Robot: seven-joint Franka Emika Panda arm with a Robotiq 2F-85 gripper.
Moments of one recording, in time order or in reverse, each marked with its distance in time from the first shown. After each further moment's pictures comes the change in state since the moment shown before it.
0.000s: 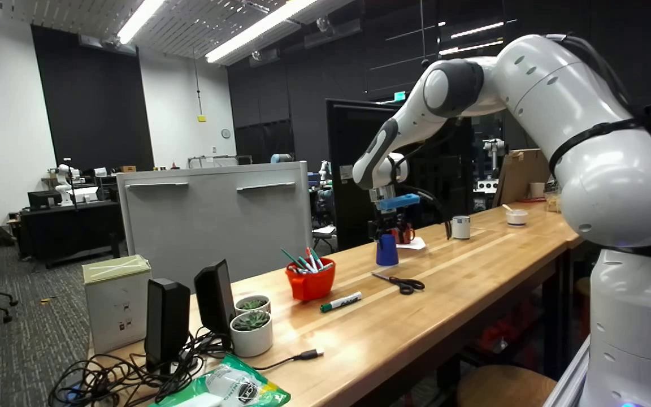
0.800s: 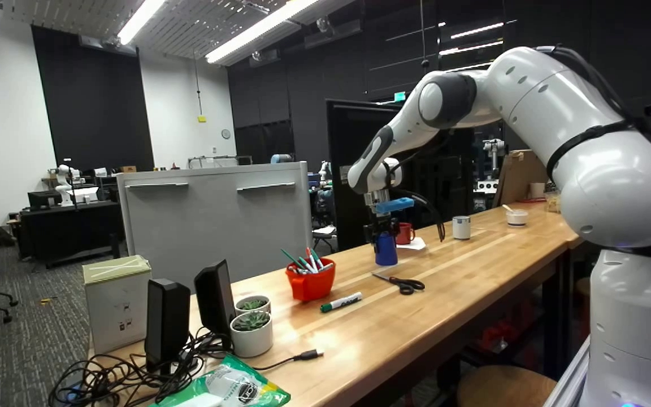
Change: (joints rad) arm 0.000 0.070 0.015 0.090 0.000 -0.003 -0.069
